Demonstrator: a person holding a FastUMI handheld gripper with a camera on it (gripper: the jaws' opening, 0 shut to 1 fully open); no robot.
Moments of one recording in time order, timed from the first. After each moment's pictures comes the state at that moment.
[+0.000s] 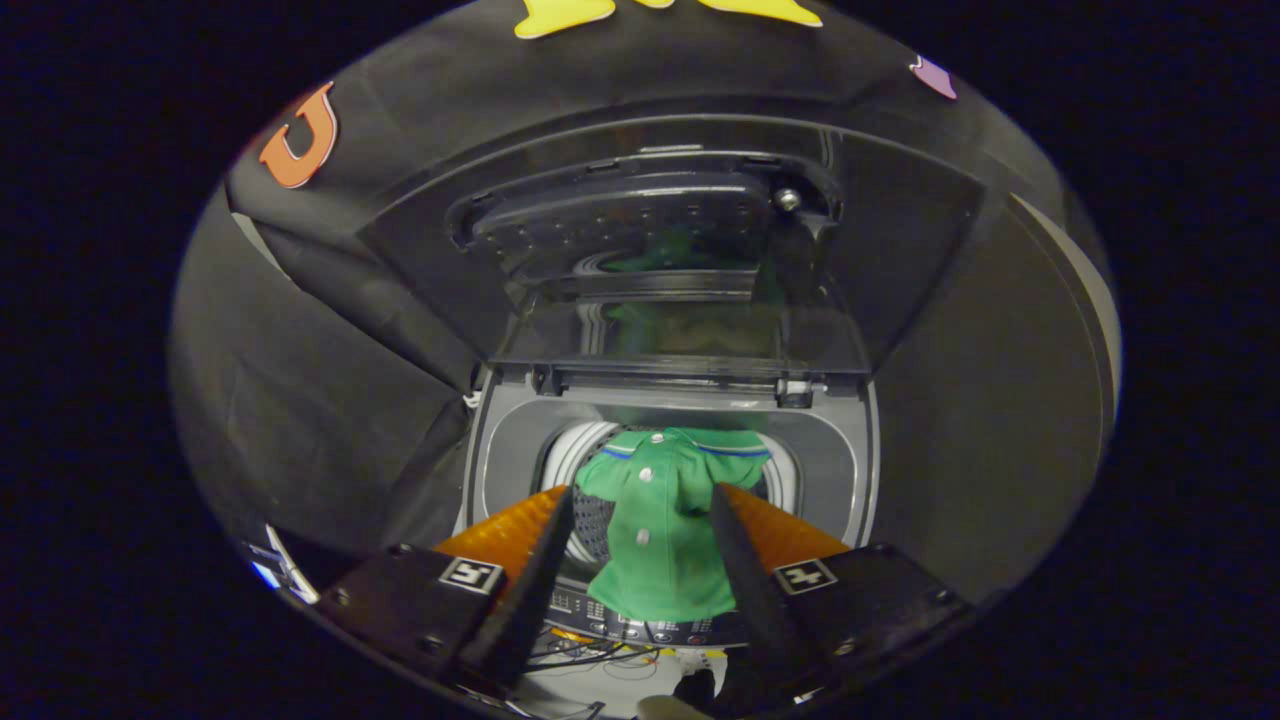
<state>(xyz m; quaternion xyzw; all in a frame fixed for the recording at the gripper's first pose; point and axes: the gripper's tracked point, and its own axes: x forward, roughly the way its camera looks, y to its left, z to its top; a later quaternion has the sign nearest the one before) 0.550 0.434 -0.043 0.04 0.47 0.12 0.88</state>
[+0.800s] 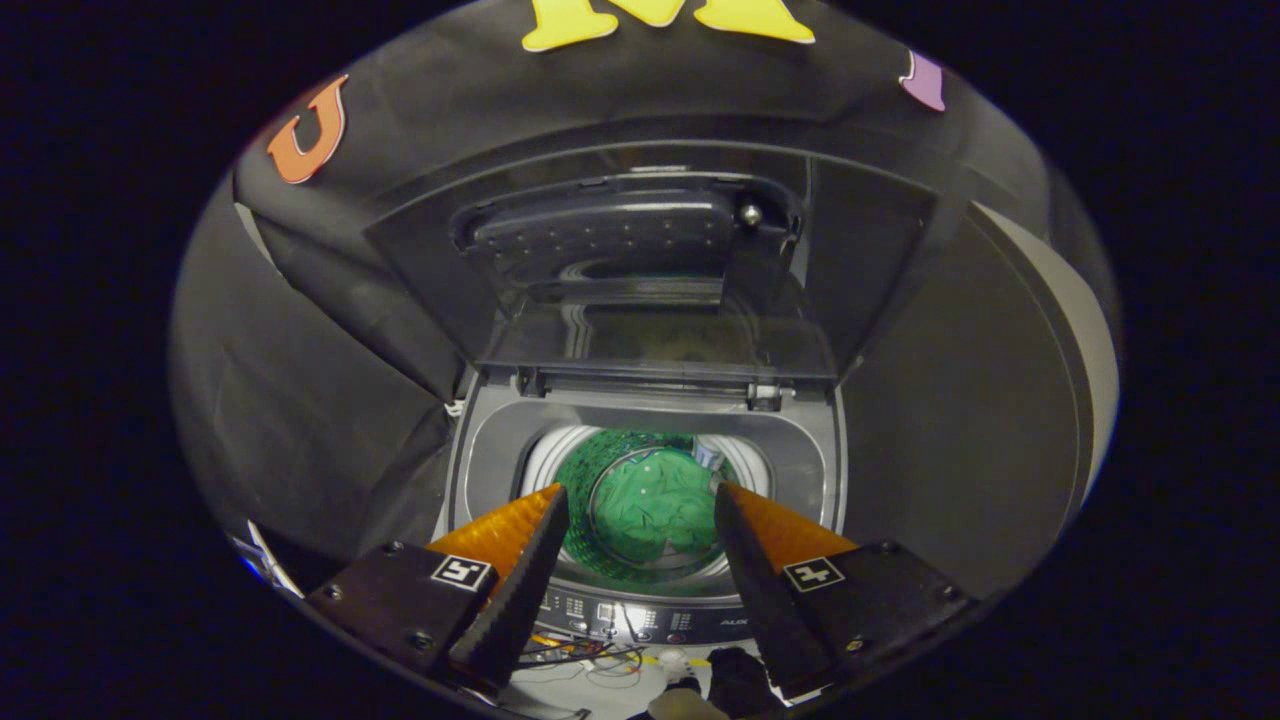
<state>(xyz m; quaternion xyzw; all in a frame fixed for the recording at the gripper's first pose) 0.549 0.421 -0.033 0.01 0.43 0.11 0.90</state>
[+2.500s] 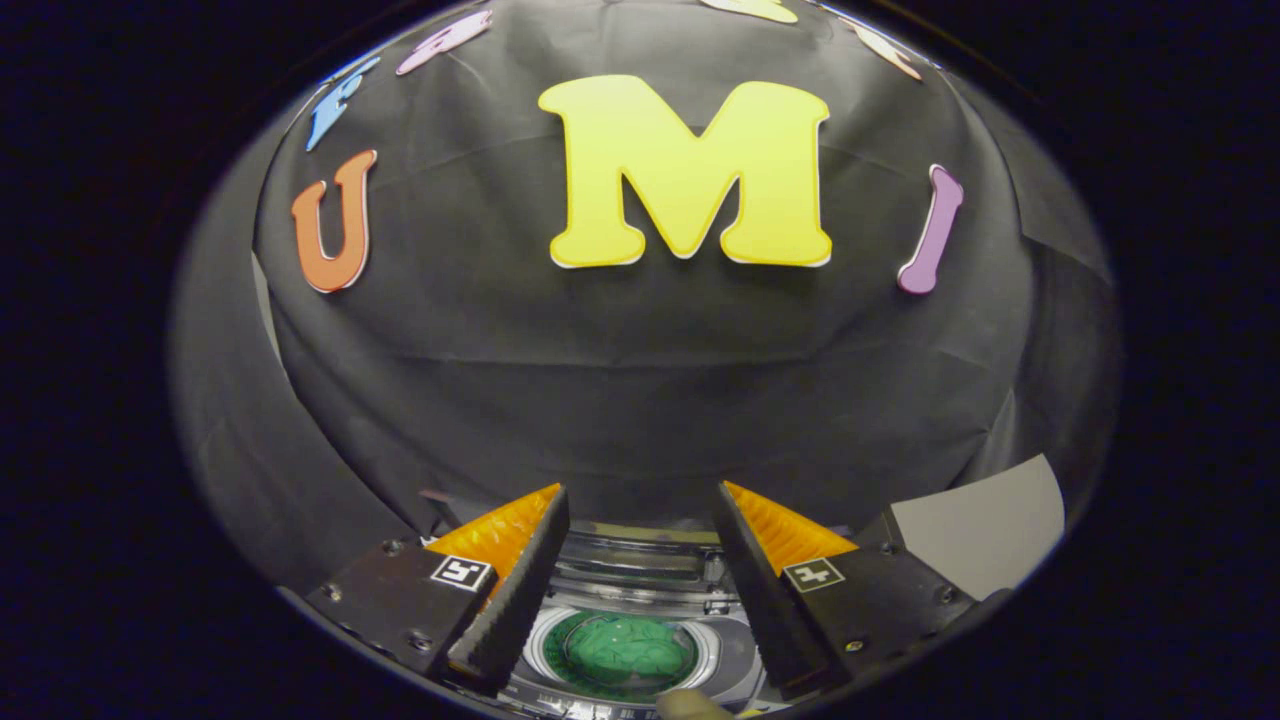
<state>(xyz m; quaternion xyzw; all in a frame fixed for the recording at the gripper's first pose) 0.641 0.429 0.128 0.00 0.20 0.09 0.98</state>
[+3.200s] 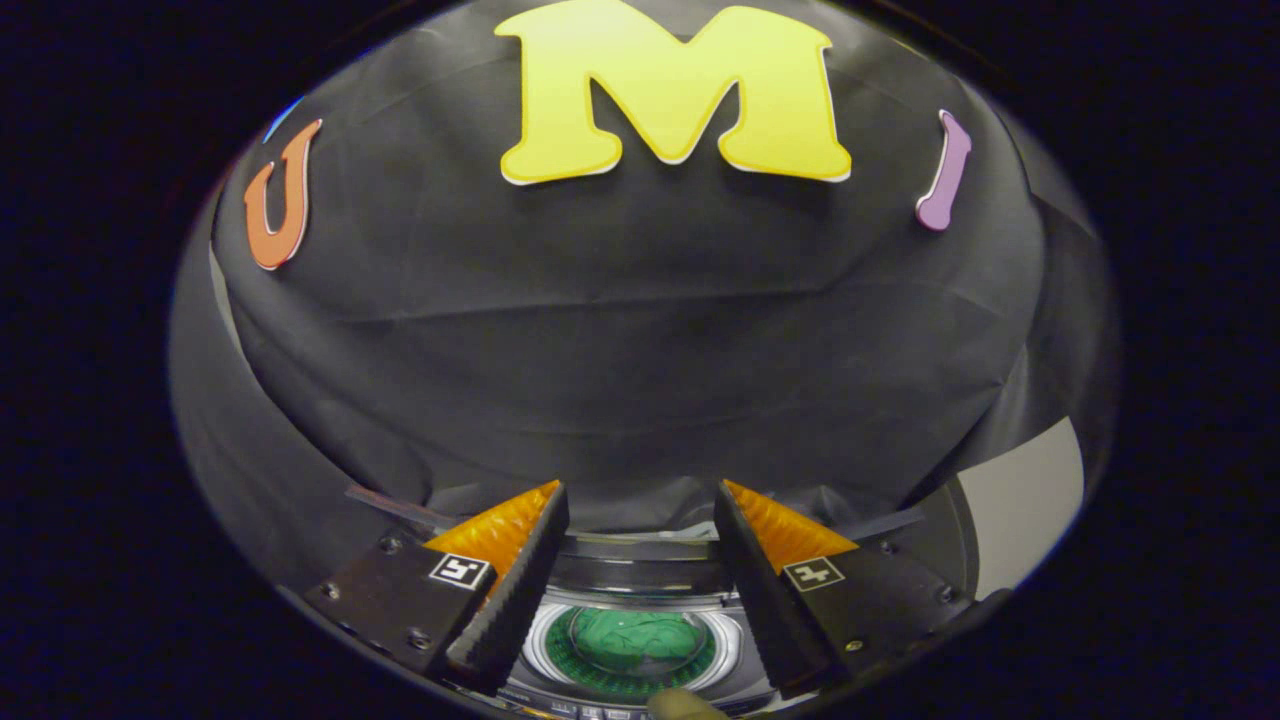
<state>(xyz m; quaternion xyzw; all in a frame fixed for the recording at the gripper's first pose) 0.689 0.438 0.072 0.02 0.27 0.07 0.96</state>
